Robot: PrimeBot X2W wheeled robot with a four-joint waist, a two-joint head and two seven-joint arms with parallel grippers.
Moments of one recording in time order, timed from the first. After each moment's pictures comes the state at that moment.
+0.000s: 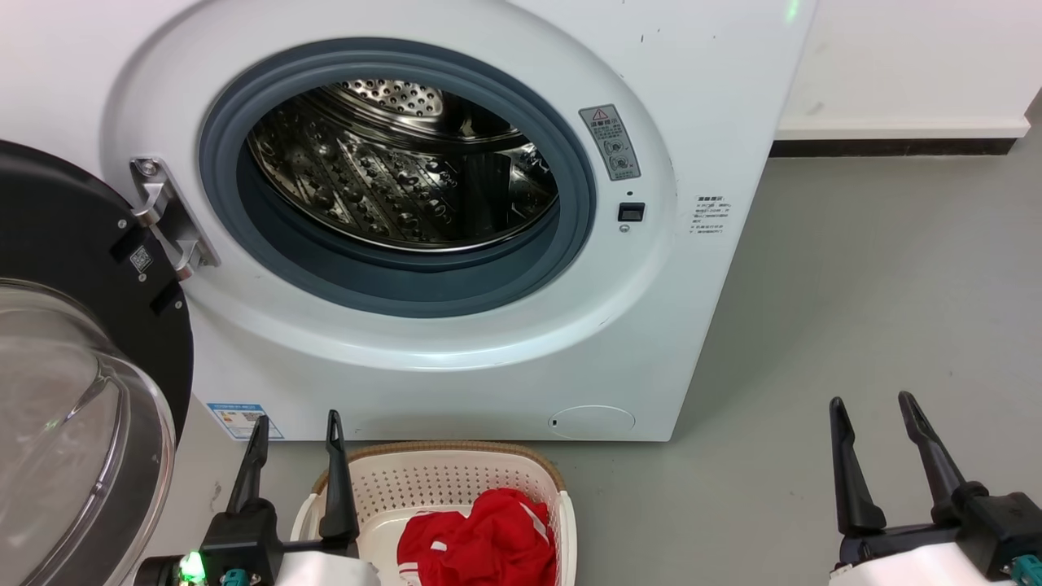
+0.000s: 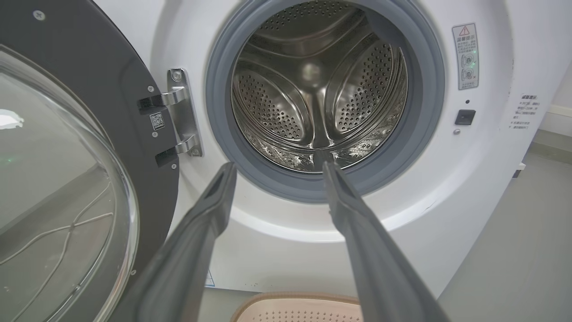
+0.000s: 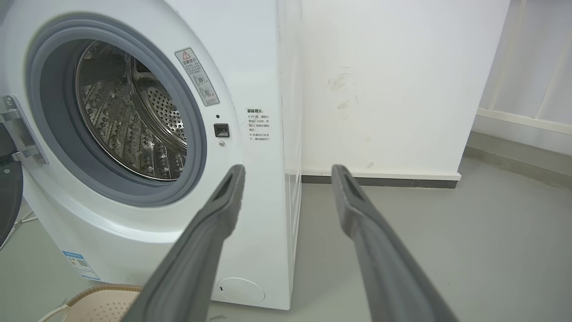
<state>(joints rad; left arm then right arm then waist) 0.09 0.05 -0.06 0.01 -0.06 0.11 -0.26 0.10 -0.05 -0.04 -0.01 0.07 0.13 -0.26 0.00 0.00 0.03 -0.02</state>
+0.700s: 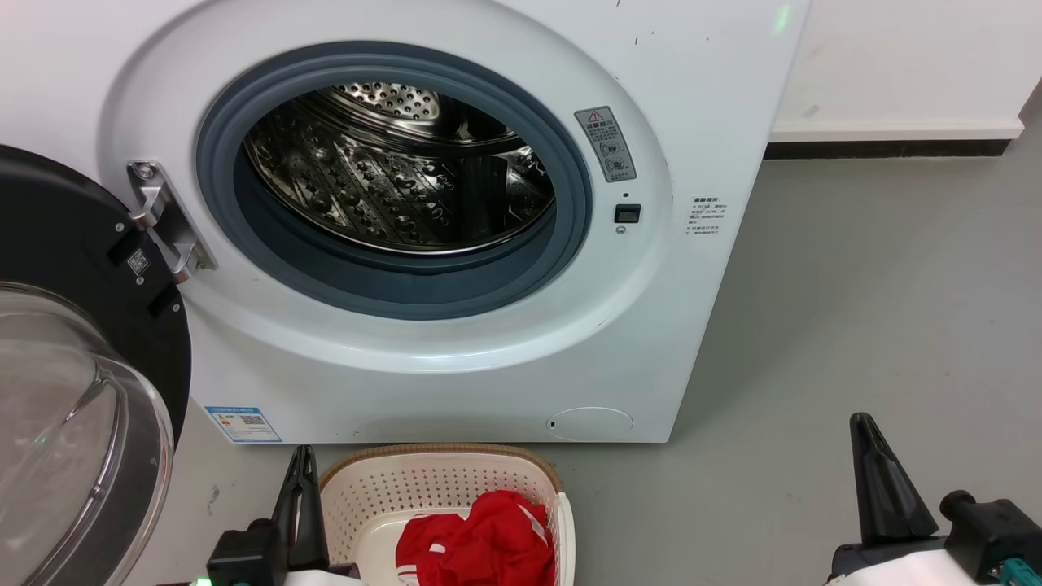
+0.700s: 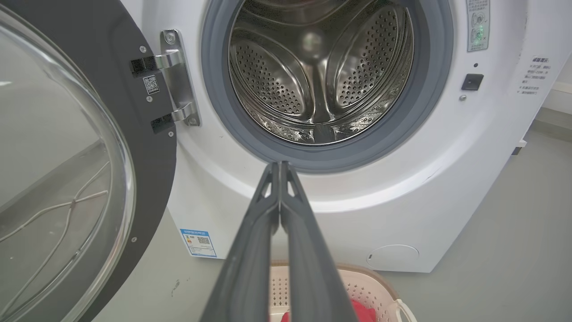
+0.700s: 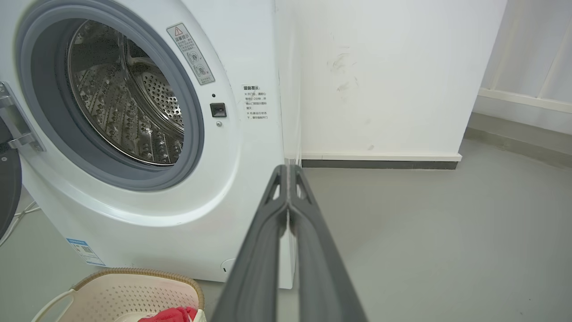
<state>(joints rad) 0.11 0.05 -0.05 0.07 -0.07 0.11 -0.26 0.11 -0.05 -0.04 0.04 0.08 0.13 -0.26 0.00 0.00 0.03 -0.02</state>
